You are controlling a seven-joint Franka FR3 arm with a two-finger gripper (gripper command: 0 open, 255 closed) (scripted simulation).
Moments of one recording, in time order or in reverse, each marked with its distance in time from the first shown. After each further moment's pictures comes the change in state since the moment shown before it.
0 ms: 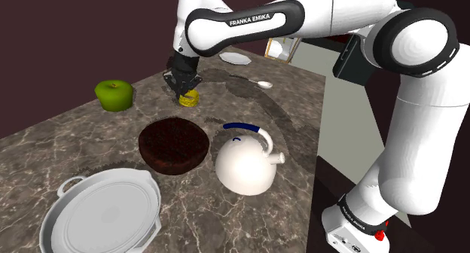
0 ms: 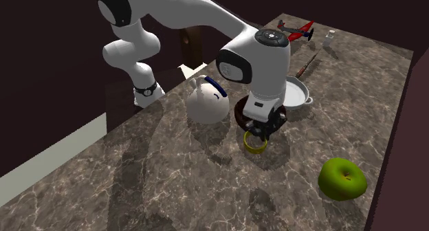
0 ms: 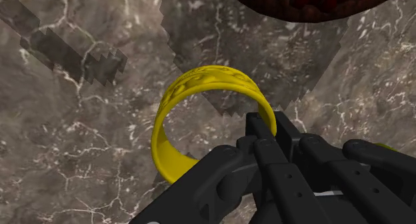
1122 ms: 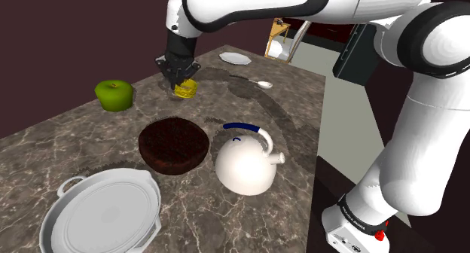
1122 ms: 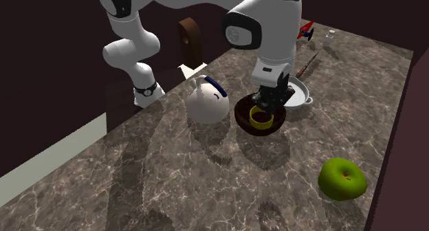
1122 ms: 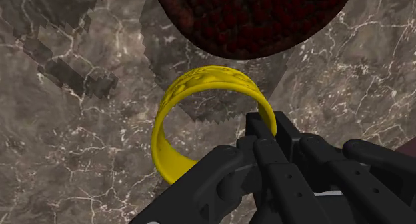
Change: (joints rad) arm 0.043 -0.087 0.032 0.047 0.013 -0.130 0.066
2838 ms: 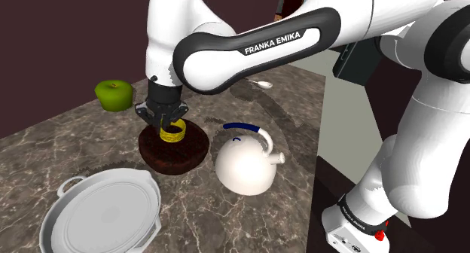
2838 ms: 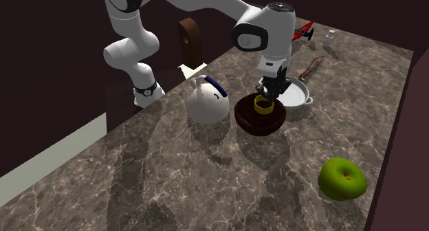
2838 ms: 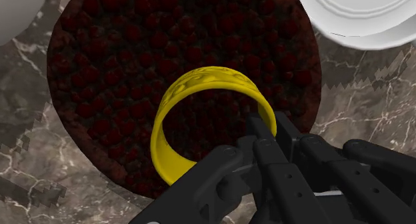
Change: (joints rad) arm 0.124 -0.038 0.061 -0.244 -0.047 0.201 0.229
